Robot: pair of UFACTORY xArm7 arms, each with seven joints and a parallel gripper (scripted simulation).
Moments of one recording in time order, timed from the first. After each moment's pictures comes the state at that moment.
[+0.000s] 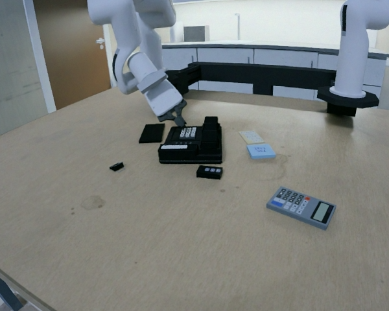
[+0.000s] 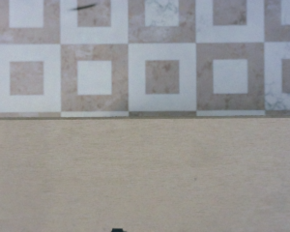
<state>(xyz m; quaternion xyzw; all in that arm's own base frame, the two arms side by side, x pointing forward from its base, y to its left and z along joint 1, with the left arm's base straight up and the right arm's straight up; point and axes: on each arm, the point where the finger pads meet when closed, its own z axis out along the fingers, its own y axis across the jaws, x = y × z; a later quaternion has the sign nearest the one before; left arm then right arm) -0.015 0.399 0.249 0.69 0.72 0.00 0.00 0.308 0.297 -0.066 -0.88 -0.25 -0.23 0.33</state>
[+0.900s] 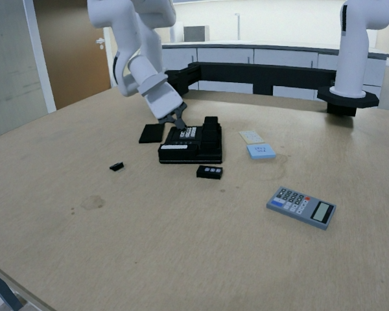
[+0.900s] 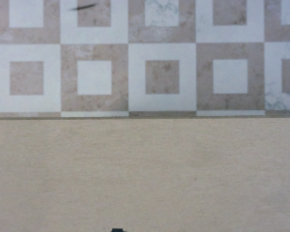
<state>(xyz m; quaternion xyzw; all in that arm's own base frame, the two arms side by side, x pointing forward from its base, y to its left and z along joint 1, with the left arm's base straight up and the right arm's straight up) -0.015 0.399 0.249 0.69 0.72 0.00 0.00 0.308 0.297 -0.075 -0.88 -0.25 -0.23 0.33</state>
